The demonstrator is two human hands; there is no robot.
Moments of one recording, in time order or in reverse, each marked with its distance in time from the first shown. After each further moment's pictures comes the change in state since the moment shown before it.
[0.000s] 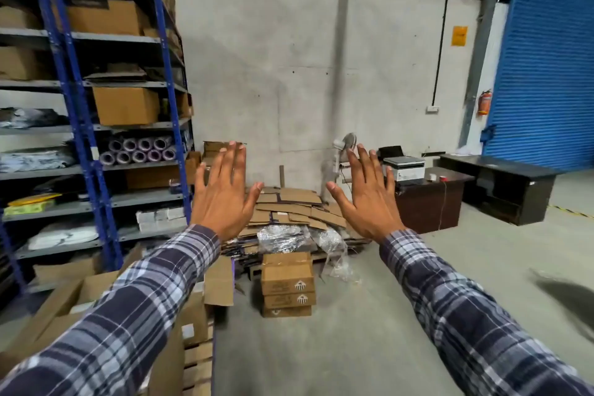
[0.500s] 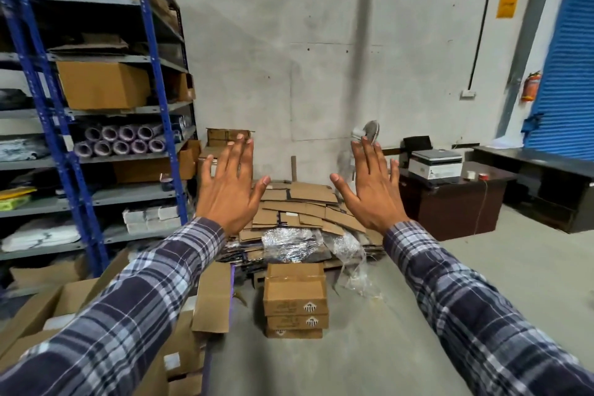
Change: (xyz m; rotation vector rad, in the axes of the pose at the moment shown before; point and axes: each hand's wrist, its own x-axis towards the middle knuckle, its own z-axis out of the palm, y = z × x) left_hand 0.207 -0.058 0.287 0.073 -0.046 -0.016; right_hand 0.236 0.128 0.252 0.030 -0.068 -0.022
